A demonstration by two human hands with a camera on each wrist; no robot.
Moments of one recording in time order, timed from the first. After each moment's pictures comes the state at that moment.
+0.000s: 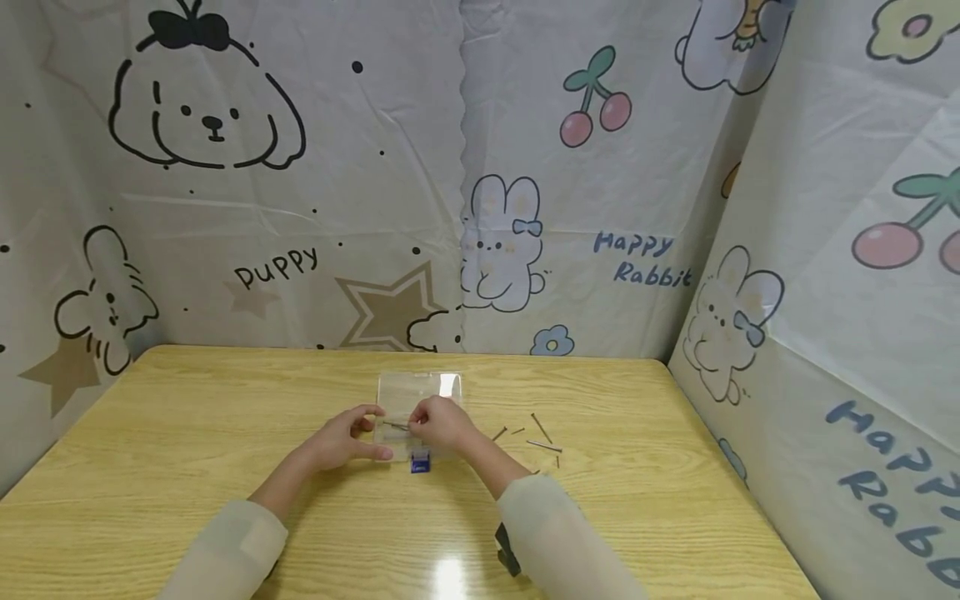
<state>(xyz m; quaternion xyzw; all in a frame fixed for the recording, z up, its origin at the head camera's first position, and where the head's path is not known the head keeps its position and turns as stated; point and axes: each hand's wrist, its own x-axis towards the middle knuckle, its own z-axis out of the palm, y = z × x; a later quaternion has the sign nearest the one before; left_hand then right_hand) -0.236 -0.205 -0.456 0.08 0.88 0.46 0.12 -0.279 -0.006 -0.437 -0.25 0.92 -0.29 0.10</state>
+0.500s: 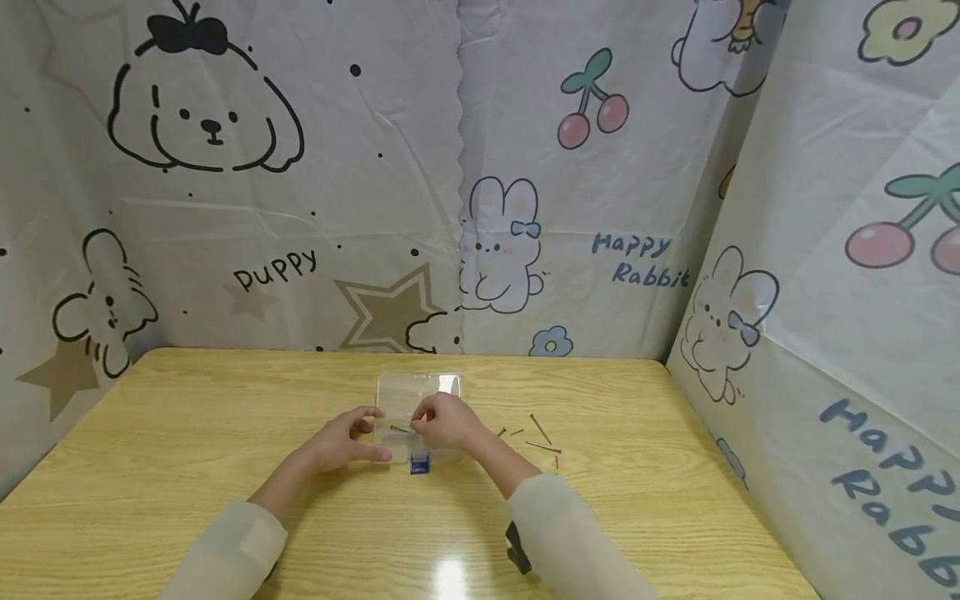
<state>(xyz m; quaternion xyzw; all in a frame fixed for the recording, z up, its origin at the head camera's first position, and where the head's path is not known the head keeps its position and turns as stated) -0.237 -0.206 -0.456 0.08 0.88 0.45 0.12 -0.281 0.004 -0.432 -0.26 0.92 -0.28 0.08</state>
